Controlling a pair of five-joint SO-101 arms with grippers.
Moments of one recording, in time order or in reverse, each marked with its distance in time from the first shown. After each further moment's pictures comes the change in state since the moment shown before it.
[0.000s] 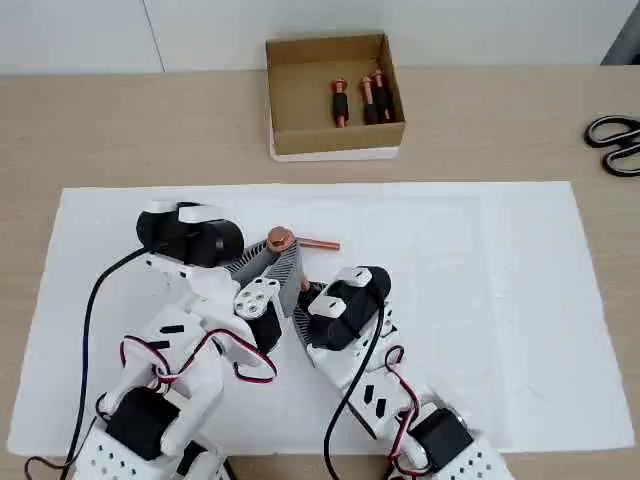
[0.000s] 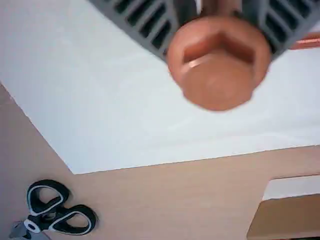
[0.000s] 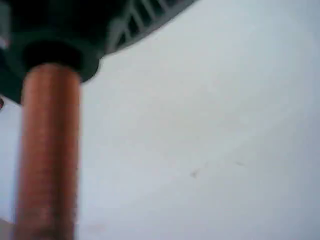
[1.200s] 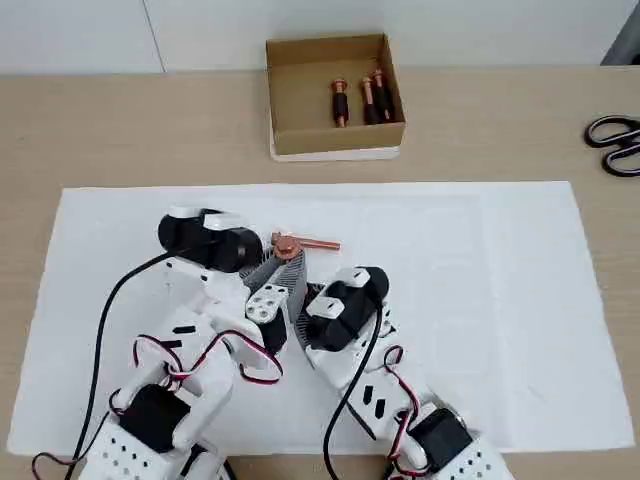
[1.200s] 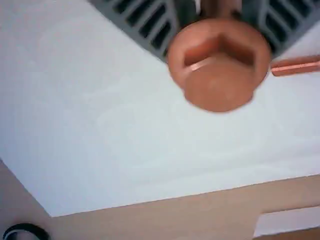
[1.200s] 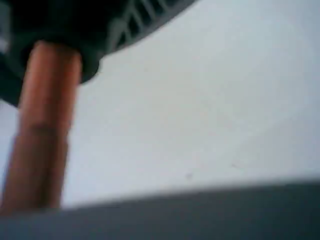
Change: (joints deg) left arm 0.4 0.0 6.1 -2.5 -3.1; right arm -0.2 0.0 0.0 0.0 0.0
